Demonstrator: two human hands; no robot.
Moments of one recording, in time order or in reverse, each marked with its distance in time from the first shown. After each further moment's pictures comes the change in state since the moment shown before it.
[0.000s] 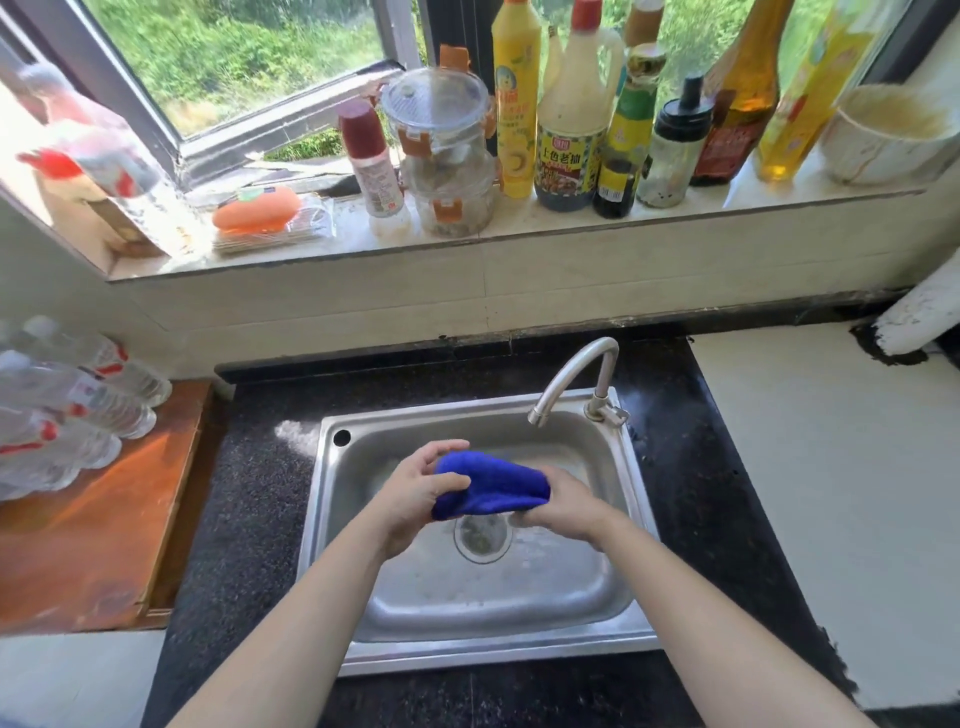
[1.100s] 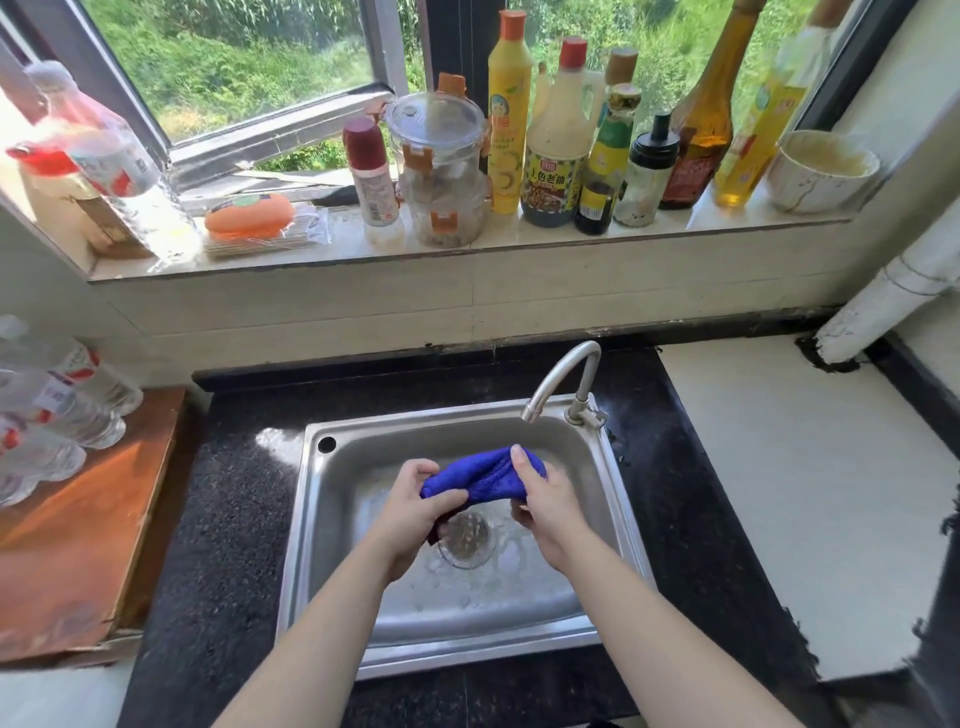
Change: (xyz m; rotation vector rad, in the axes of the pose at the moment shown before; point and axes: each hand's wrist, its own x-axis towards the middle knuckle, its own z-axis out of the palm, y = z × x) left_hand -0.014 -0.028 -0.001 0.004 0.048 0.036; right_hand -0.026 -0.037 0.046 0.746 0.434 0.146
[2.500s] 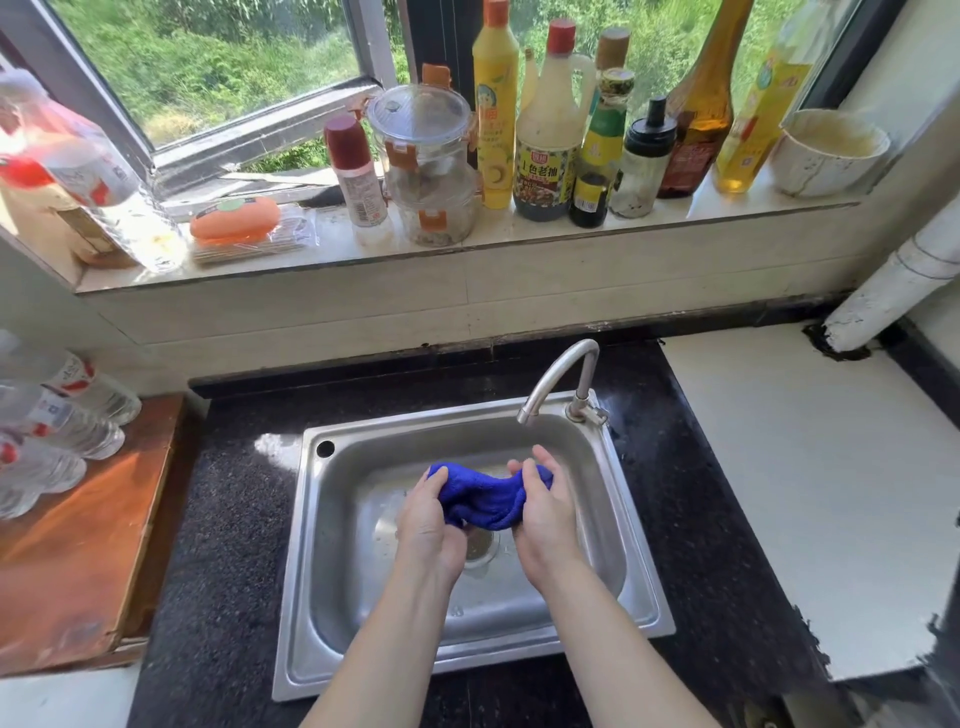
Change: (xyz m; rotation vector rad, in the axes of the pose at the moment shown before) left_hand 0.012 0.000 0.050 -0.749 0.303 -0.149; right_hand -0.011 0.005 0.015 0.377 0.130 -0.107
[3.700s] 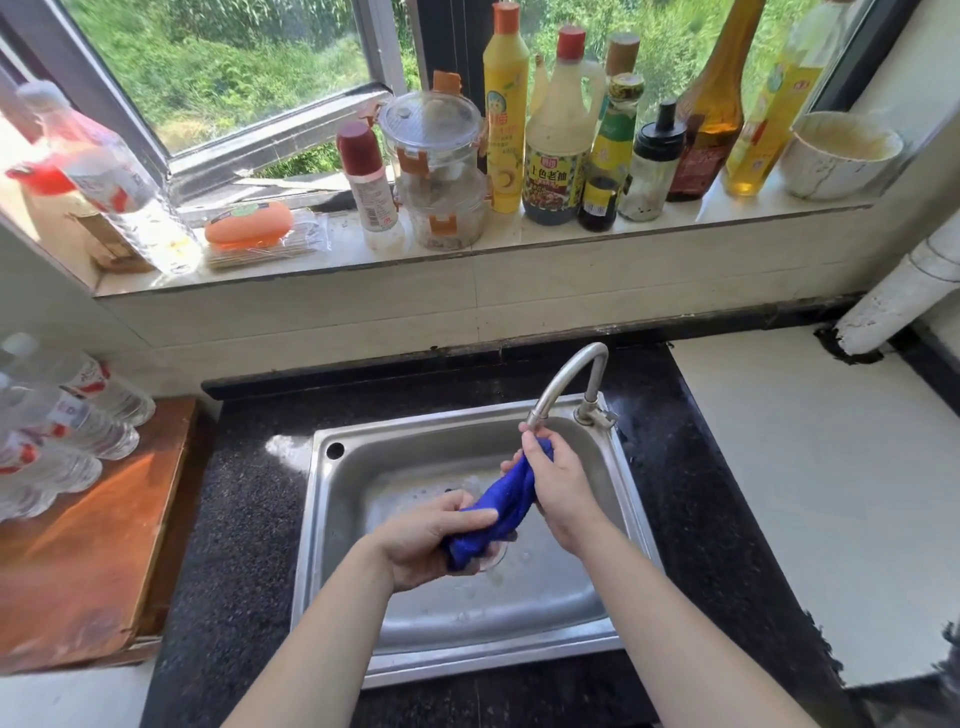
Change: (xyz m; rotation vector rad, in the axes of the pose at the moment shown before) left_hand -0.016 0.048 -0.027 0.670 -0.619 -0.330; right_hand 0.028 -0.026 0.003 -0.362 -0.202 -0.094
